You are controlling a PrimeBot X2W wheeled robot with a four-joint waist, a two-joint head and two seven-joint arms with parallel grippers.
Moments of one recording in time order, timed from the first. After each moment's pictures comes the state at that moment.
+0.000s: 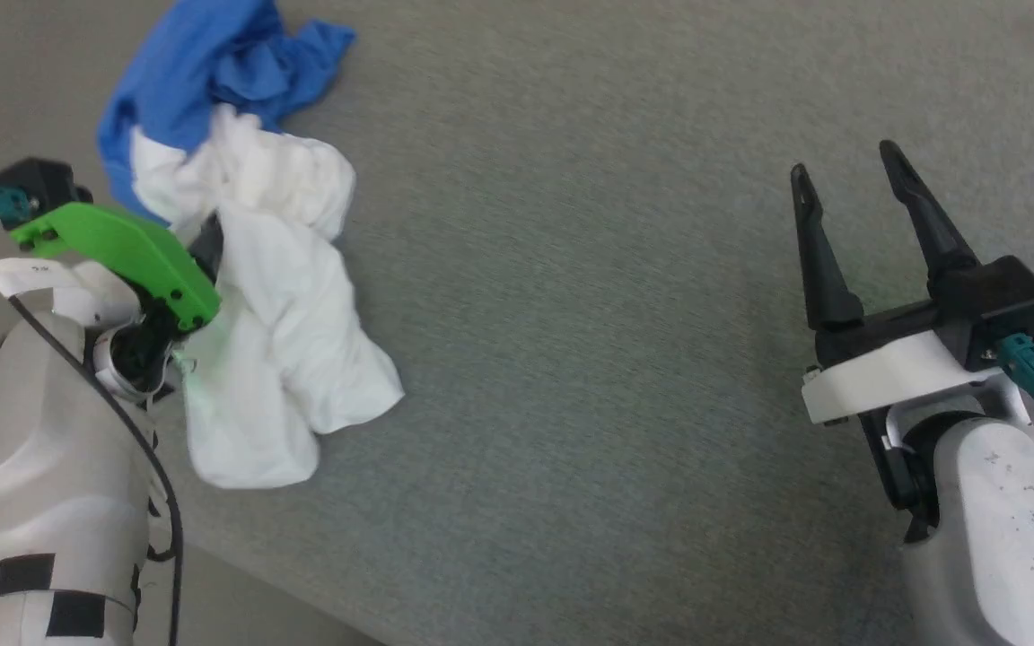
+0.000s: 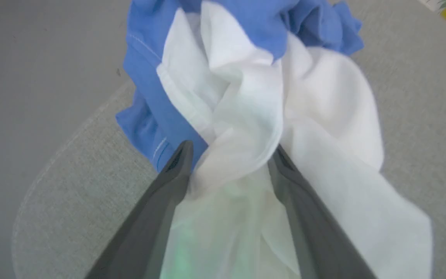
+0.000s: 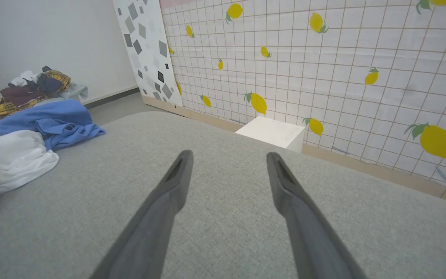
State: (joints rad) left arm -0.76 0.28 -0.02 0.74 -0.63 -0.03 0.34; right arm -0.33 -0.05 0.04 -0.03 -0.06 0.13 -0.08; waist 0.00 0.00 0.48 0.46
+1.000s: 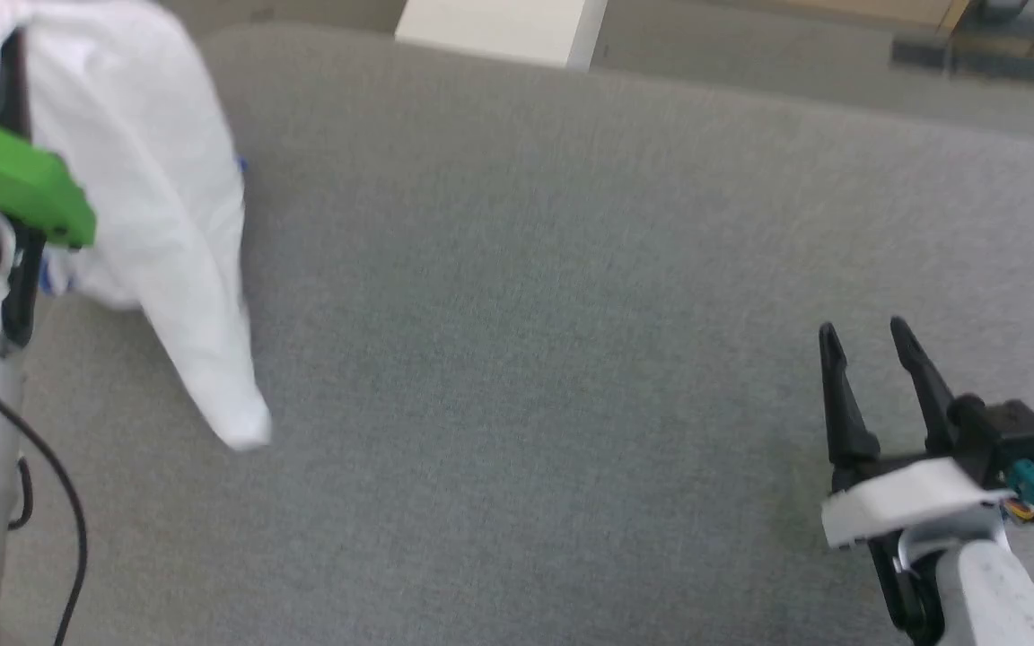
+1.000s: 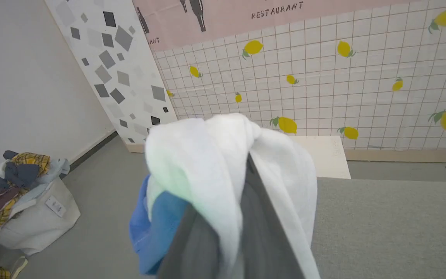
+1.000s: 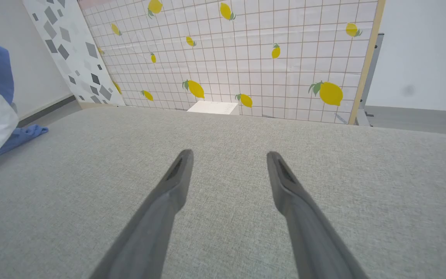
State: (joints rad) left arm -0.77 0.51 -0.14 0.45 -0.36 -0.06 -0.04; right arm -0.15 -0.05 -0.04 0.17 0.10 0.13 -0.22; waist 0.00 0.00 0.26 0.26
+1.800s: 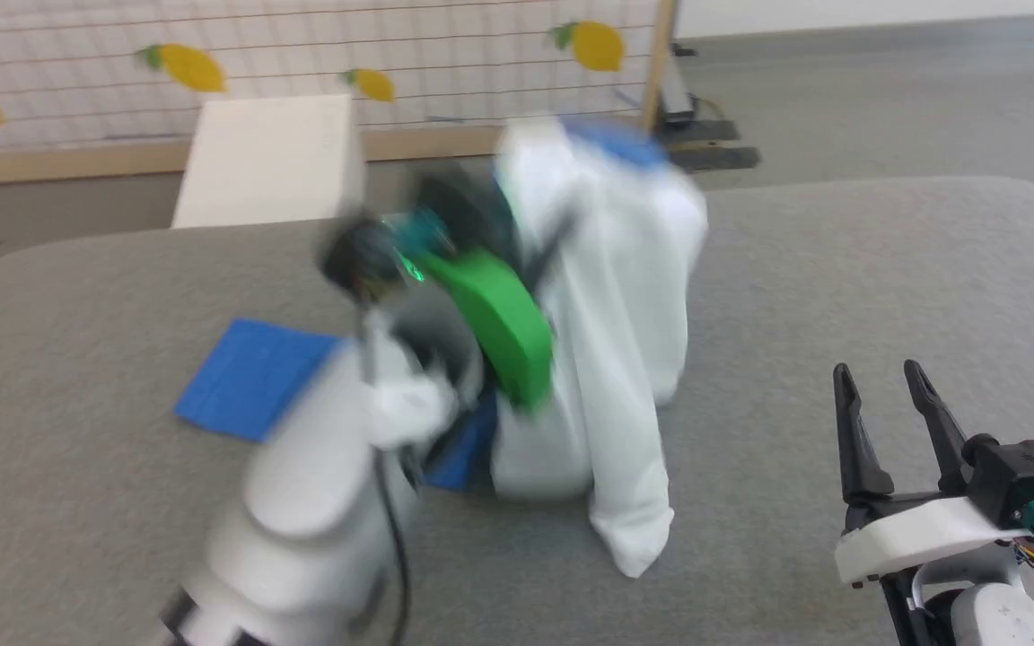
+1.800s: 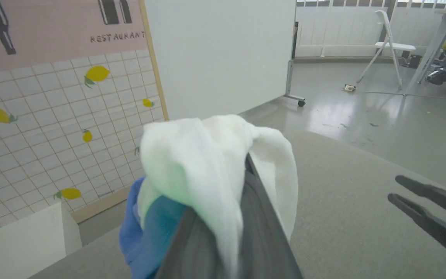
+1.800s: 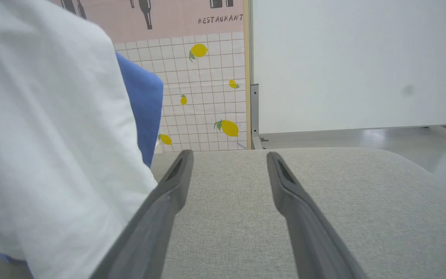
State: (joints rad) left arm -0.68 0.15 -0.58 0.24 -0.49 -0.12 0.11; right arm -0.05 -0.05 -0.06 0.11 0.12 0.13 -0.19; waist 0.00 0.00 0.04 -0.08
